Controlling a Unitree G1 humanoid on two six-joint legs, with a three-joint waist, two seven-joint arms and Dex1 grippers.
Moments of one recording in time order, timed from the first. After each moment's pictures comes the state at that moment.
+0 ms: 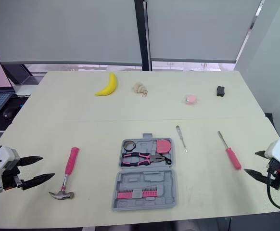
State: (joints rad) left arm 0.09 1.02 0.39 0.50 -0.33 -0.04 -1.28; right arm 0.34 -1.00 -0.57 -0.30 0.25 0.46 1.14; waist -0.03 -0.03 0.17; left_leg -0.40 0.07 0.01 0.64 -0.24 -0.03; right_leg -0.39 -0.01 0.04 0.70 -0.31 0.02
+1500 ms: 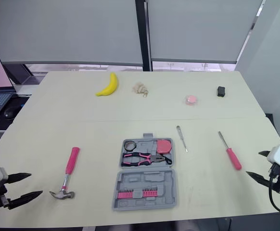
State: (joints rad) left arm 0.24 0.99 0.45 0.46 -0.38 -0.19 -1.33; right arm 0.35 -0.93 -0.56 -0.29 0.24 0.32 1.06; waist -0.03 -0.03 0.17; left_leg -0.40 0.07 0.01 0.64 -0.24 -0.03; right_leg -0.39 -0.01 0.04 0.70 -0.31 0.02
